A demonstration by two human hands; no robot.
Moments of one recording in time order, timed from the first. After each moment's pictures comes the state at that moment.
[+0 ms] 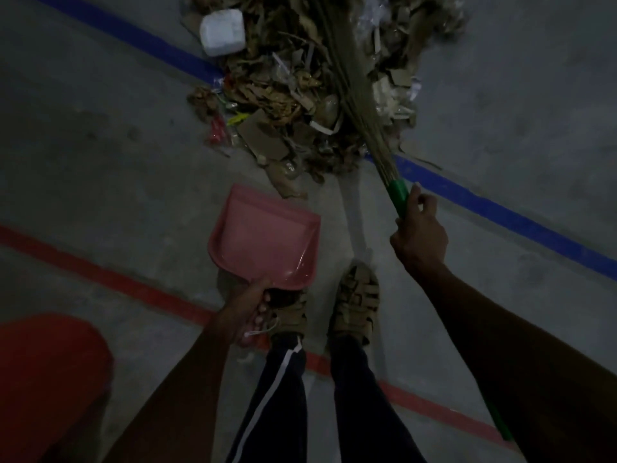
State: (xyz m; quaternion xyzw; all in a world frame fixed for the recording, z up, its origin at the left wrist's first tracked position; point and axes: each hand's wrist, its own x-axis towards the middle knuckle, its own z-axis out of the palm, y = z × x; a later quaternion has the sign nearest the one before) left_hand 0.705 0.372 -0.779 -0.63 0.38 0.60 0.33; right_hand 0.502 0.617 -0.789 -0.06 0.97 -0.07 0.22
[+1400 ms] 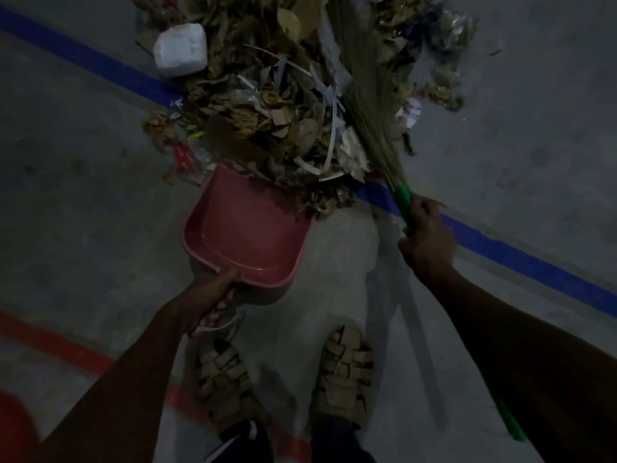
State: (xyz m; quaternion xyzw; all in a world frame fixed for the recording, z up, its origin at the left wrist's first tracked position) left_hand 0.606 0.324 -0.887 -0.55 0.55 0.52 0.37; right_hand 0.404 0.651 -0.914 -0.09 0.97 -0.11 0.21
